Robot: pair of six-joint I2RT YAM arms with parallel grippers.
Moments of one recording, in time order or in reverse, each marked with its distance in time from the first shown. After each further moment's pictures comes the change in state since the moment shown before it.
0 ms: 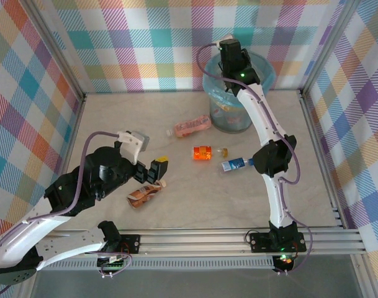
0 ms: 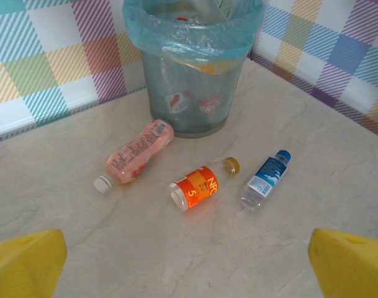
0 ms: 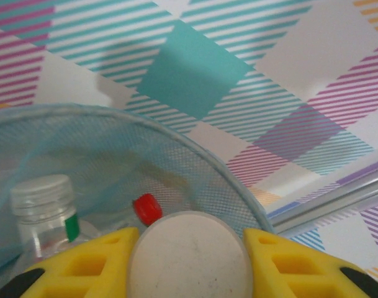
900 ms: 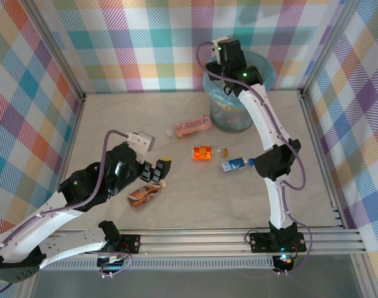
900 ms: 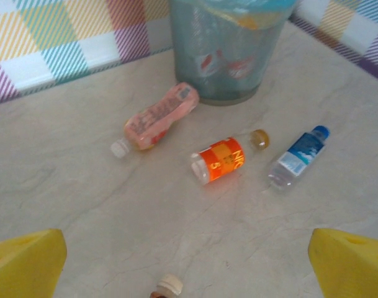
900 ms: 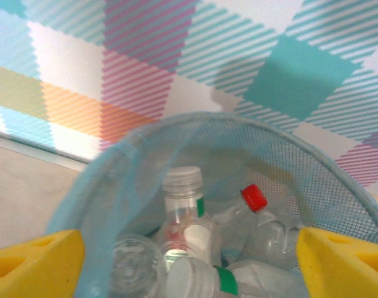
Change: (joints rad) left arm 0.042 0.079 -0.043 -0.038 -0.064 -0.081; right arm 0.060 -0.101 0.000 -0.164 -0.312 0.231
